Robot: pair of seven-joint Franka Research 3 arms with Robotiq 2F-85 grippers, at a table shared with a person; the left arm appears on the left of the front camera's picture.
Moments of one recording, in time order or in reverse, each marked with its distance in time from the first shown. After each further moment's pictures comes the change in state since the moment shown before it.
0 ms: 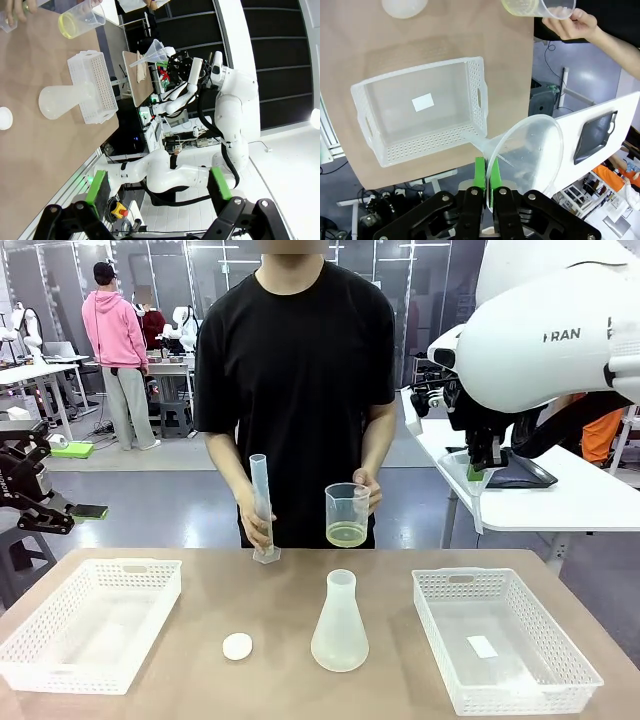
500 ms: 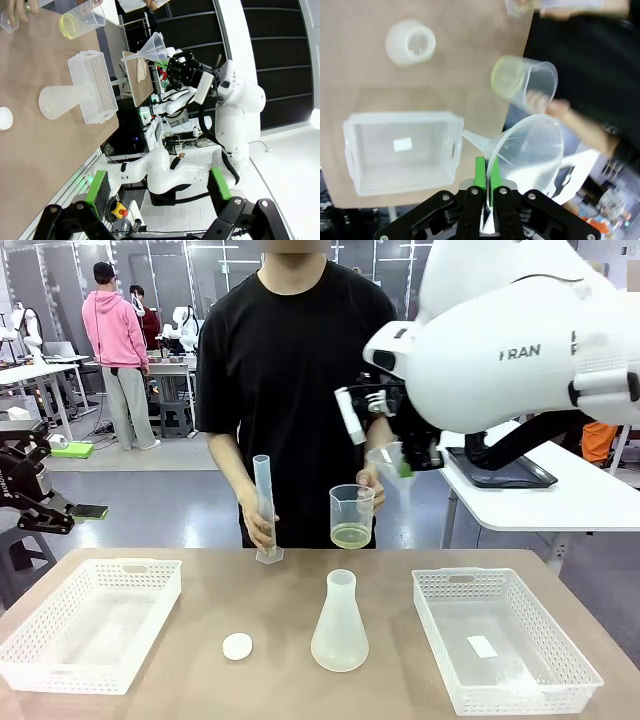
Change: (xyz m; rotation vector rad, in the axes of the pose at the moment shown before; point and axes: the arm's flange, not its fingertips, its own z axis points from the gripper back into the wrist) left arm 0.000 0.000 0.000 0.000 0.000 0.000; right arm 0.089 0.022 0.019 -0.118 -0.174 0.265
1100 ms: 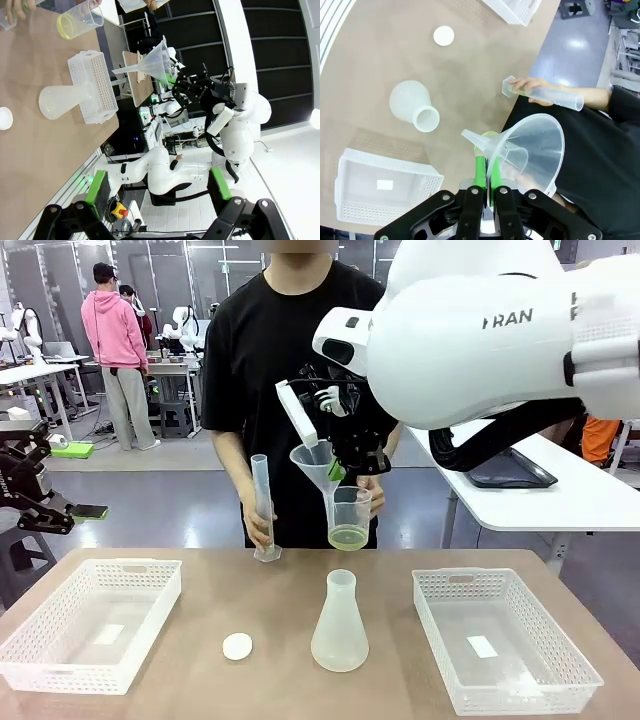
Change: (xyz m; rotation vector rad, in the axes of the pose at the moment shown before) left arm 0.000 0.000 0.000 0.000 0.000 0.000; right arm 0.059 0.016 0.022 -0.054 -0.239 0.218
